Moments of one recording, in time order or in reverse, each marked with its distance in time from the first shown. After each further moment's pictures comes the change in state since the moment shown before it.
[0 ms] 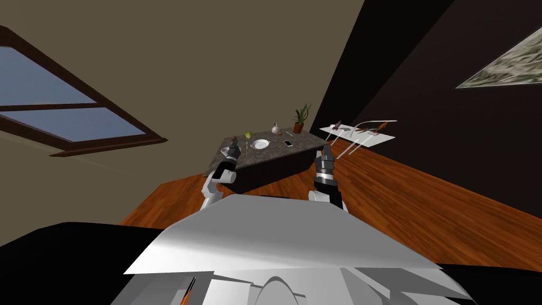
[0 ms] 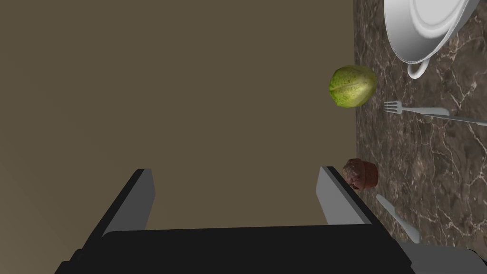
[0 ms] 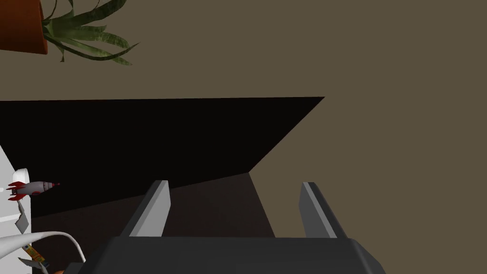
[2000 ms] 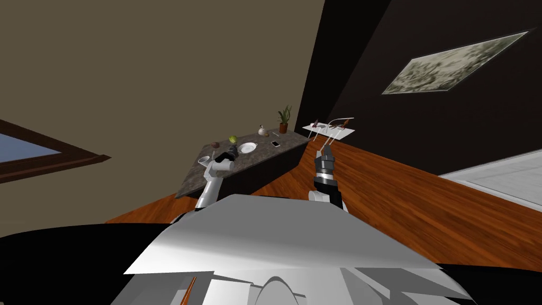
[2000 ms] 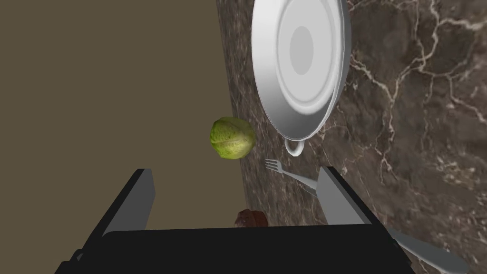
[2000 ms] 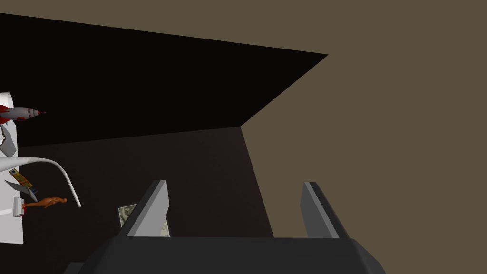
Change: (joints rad) left arm -0.255 0.108 0.089 0.277 0.037 0.492 0.151; right arm 0.000 0.000 0.000 0.000 0.000 0.000 0.000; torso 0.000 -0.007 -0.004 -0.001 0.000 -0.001
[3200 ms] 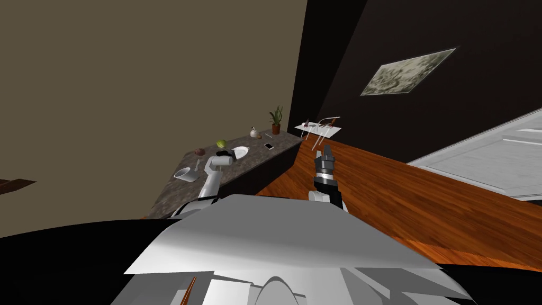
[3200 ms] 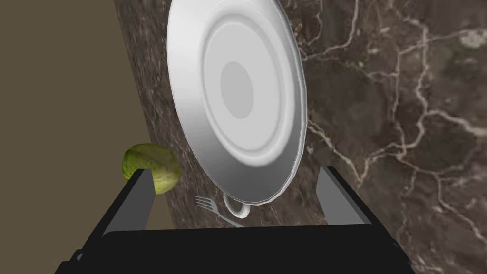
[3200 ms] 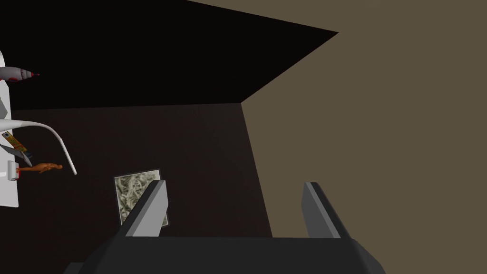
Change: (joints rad) left arm -0.134 0.036 0.055 0.195 -0.018 0.310 0.093; right arm 0.000 0.000 0.000 0.000 0.000 0.000 0.000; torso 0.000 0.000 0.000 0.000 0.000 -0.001
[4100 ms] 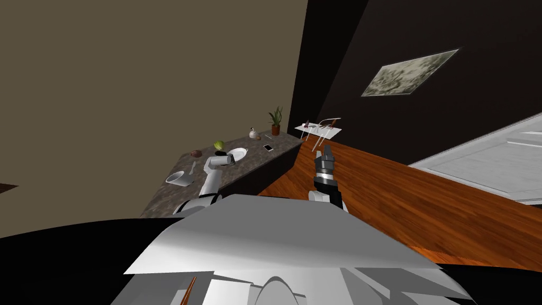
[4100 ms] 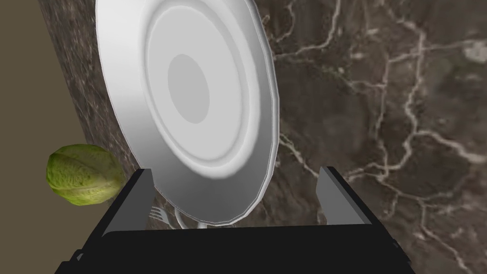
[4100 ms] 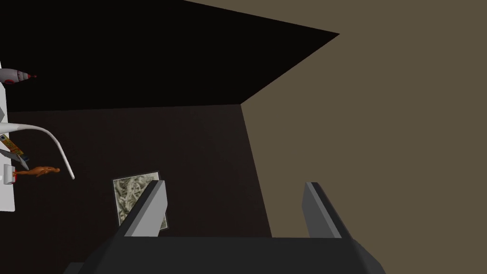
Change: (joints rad) left arm -0.042 -0.001 0.063 0.111 0.034 0.131 -0.020; right arm 0.000 0.000 0.000 0.000 0.000 0.000 0.000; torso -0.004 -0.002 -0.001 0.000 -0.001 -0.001
